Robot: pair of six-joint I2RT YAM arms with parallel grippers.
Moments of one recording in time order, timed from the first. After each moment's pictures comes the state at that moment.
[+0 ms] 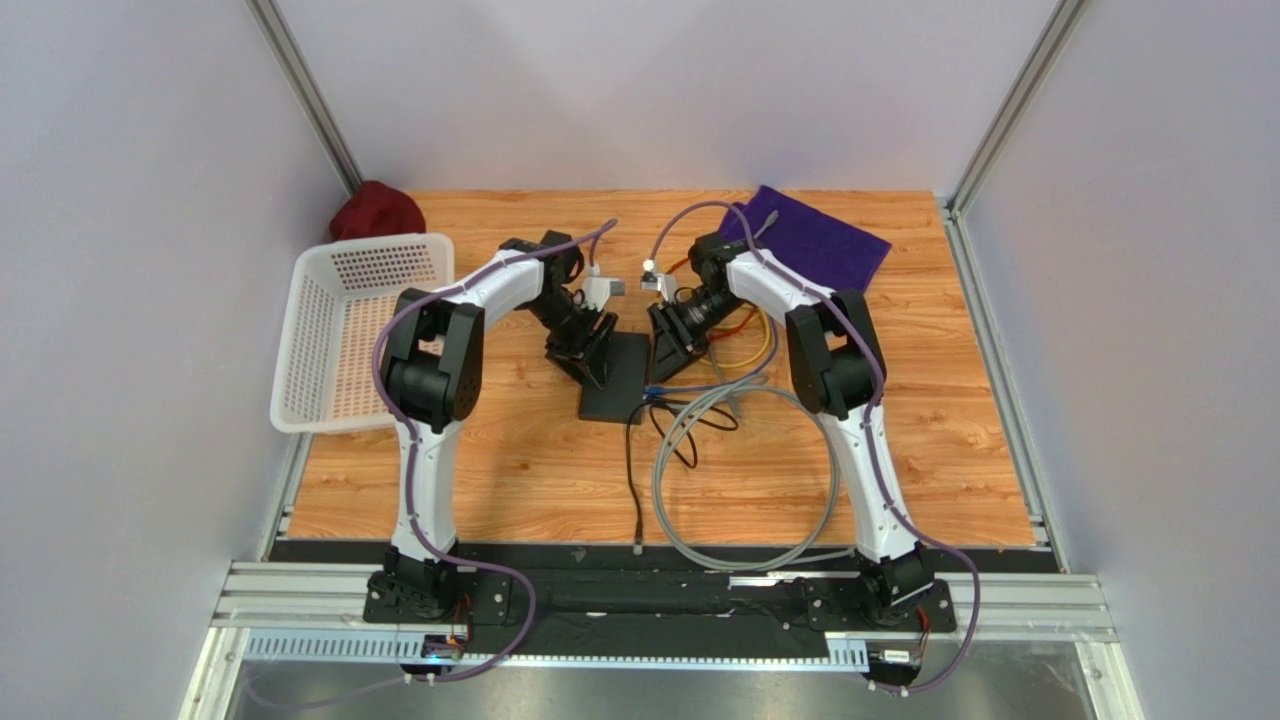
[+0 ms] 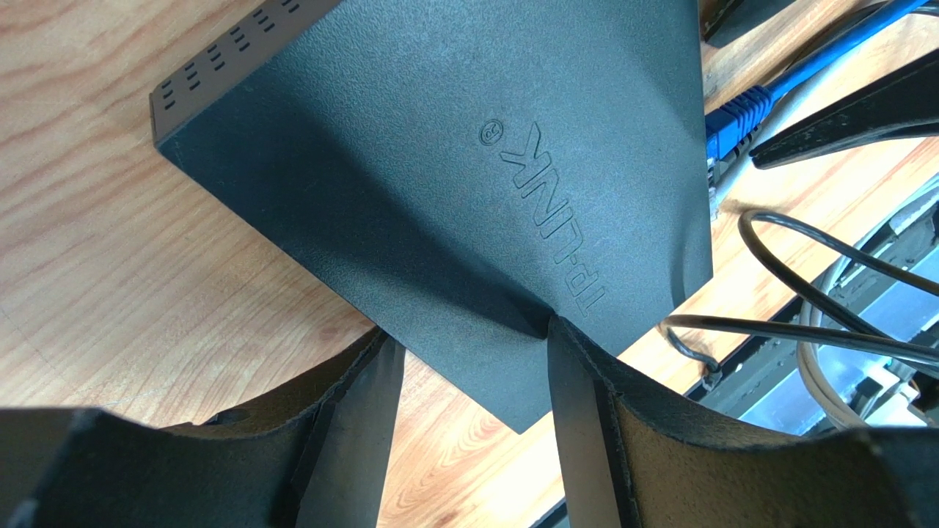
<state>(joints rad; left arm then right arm) -0.34 2.18 1.66 -0.98 0.53 0.19 0.42 2.46 2.00 -1.04 -0.93 -0.29</state>
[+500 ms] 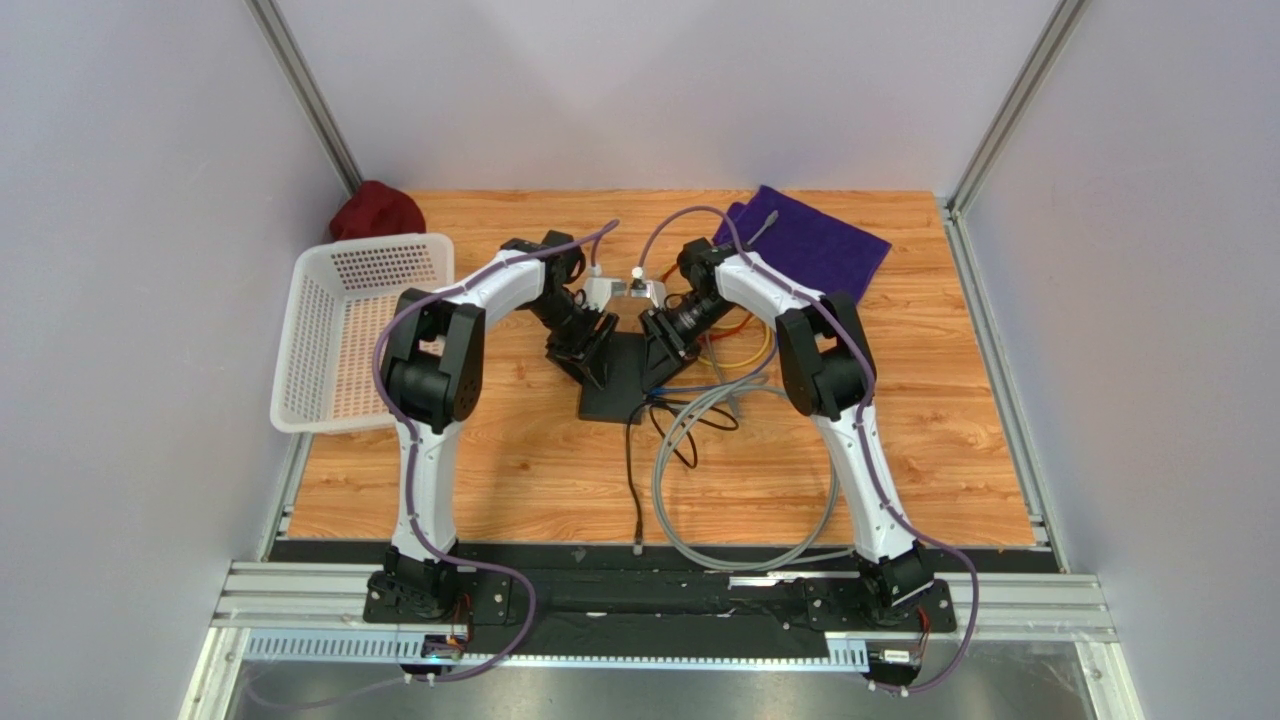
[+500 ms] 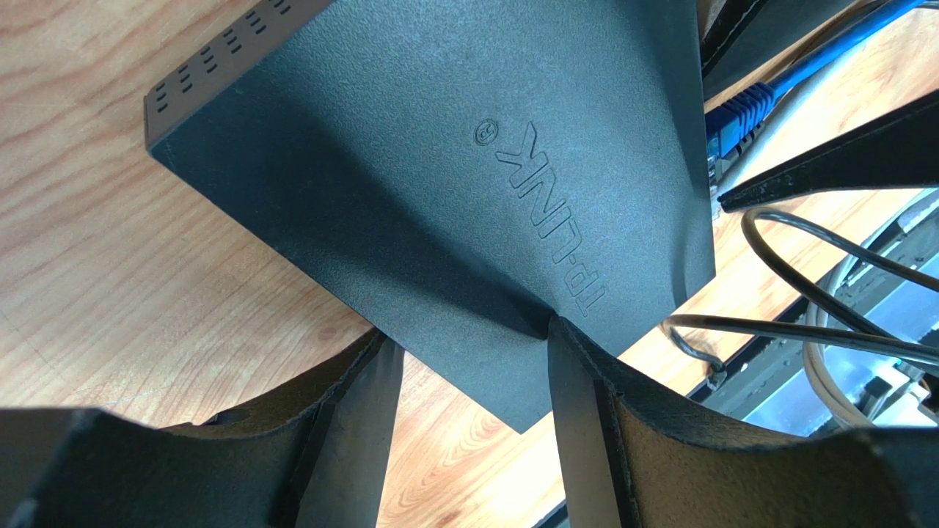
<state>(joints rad) -0.35 2.18 1.66 -0.98 0.53 0.19 0.45 2.50 2.05 -1.10 -0.95 -0.32</state>
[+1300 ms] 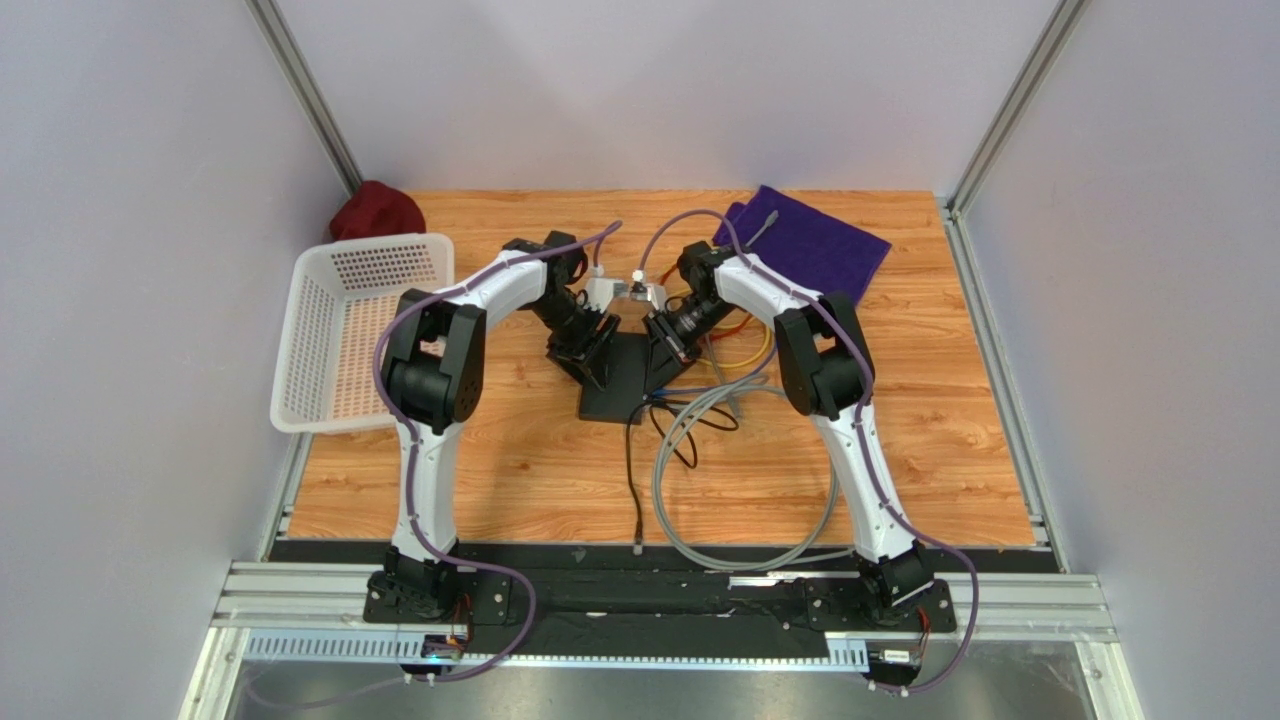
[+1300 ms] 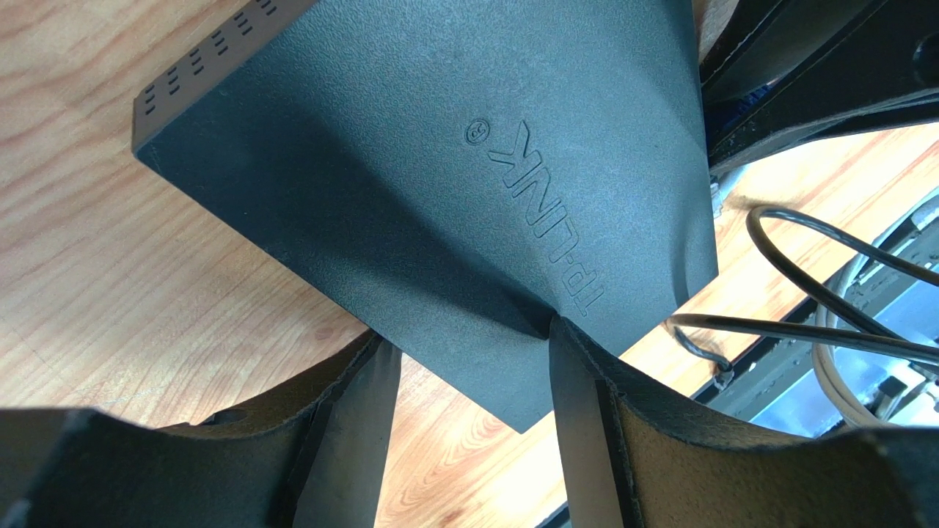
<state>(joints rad) -0.35 2.18 1.66 -0.98 0.51 0.20 0.45 2.52 2.05 -1.10 -0.94 -0.30</state>
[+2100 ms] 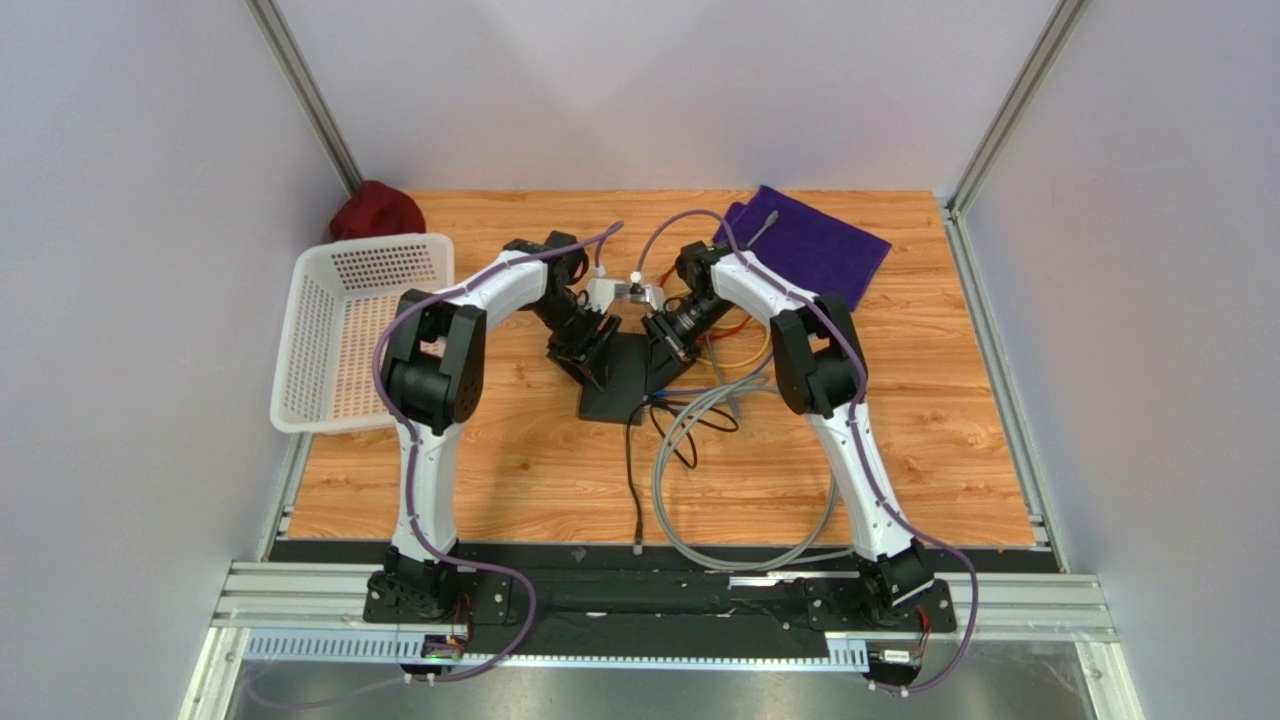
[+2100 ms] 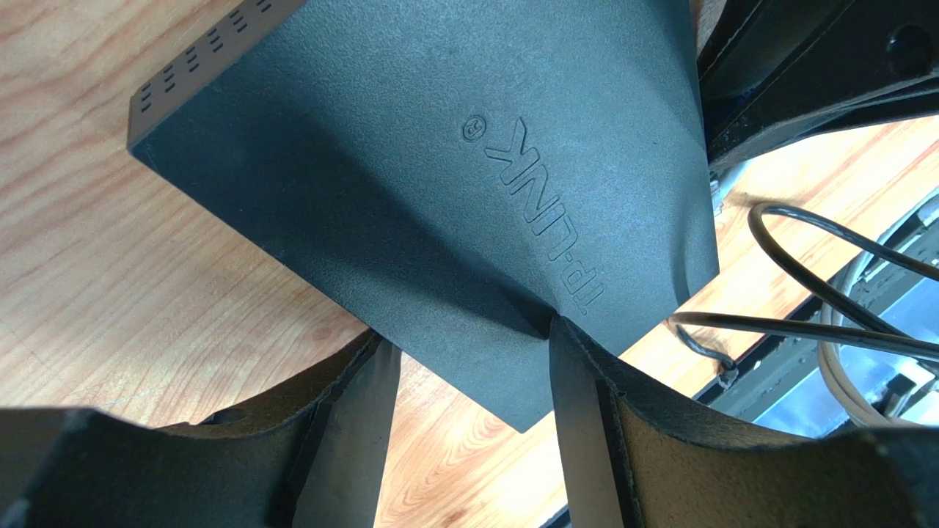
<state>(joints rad) -0.36 2.17 1.66 -0.98 0.51 0.21 0.45 2.58 2.17 -1.22 -0.93 -0.33</state>
